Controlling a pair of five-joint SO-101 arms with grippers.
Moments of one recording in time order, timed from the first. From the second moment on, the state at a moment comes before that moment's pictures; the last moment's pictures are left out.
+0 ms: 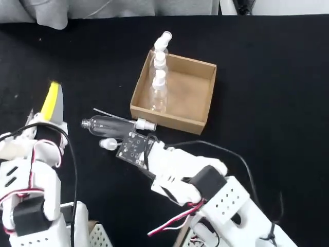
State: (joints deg) left arm -18.1 -87.7 54.0 53.8 40.5; right arm -43.3 -58.9 56.1 76.7 26.7
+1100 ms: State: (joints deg) left arm -7.6 -68.2 51.6 73.8 39.2; right arm -44.7 -58.9 73.7 59.1 26.7
